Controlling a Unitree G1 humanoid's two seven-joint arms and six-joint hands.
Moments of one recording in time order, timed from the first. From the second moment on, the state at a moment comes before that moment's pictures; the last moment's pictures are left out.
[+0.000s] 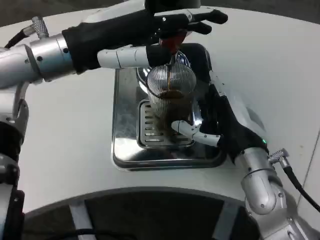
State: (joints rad) left arm -1.25 0.53 -0.03 1.04 -0.18 -0.79 -1.15; right arm -0.57 -0.13 0.19 0.24 -0.54 0.14 -0.14
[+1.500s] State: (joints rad) left arm -1.25 0.53 -0.05 1.05 -0.18 -0.79 -1.13; right arm -0.58 -0.12 0.20 0.20 -0.49 0.17 -0.09
